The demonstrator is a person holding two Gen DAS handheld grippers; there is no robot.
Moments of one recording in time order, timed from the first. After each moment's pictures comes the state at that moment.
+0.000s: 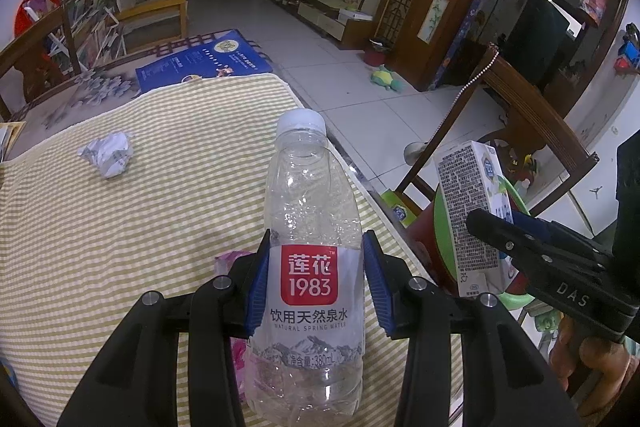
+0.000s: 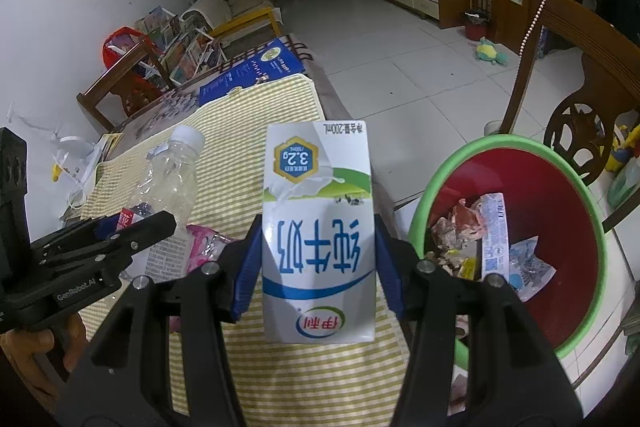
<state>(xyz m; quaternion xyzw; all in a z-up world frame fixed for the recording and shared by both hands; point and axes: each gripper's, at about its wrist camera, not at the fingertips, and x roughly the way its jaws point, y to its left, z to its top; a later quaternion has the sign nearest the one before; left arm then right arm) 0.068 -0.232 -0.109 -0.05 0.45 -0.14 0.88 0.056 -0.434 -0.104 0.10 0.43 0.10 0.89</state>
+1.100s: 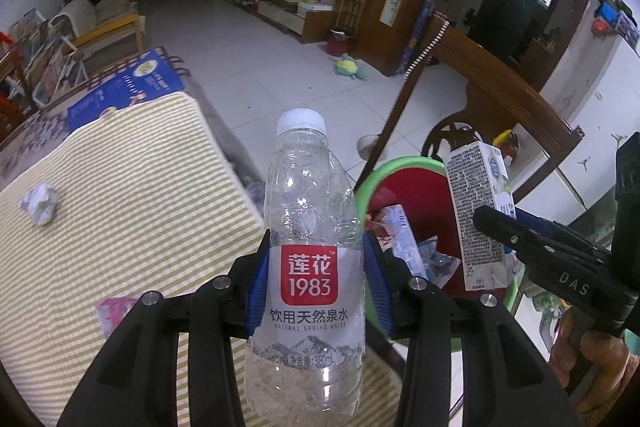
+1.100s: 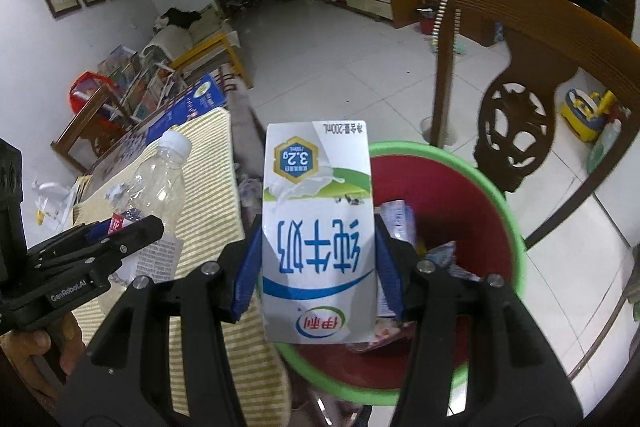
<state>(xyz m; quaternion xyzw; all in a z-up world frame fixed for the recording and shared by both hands) 0.088 -0.364 -0.105 0.00 0.45 -0.19 0.87 0.047 -0.571 -0.106 0.15 0.42 0.03 0.90</state>
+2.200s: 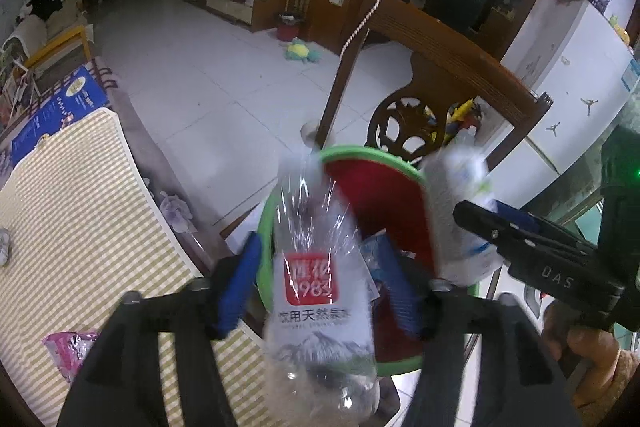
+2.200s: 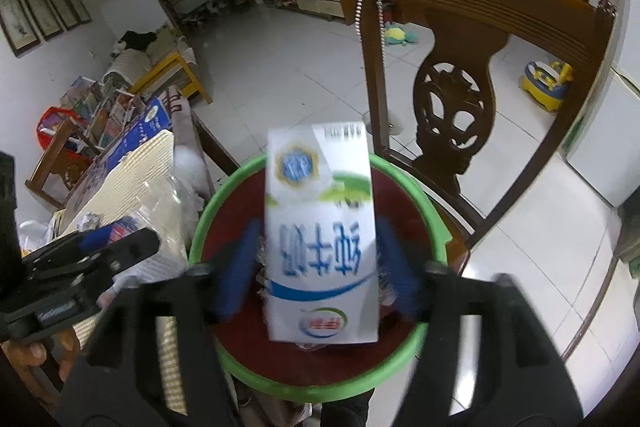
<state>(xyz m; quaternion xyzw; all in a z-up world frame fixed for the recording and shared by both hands) 0.100 -0.431 -0.111 0.02 0.46 -0.27 0.85 0.031 -0.633 -0.115 0.19 0.41 -0.05 0.89</state>
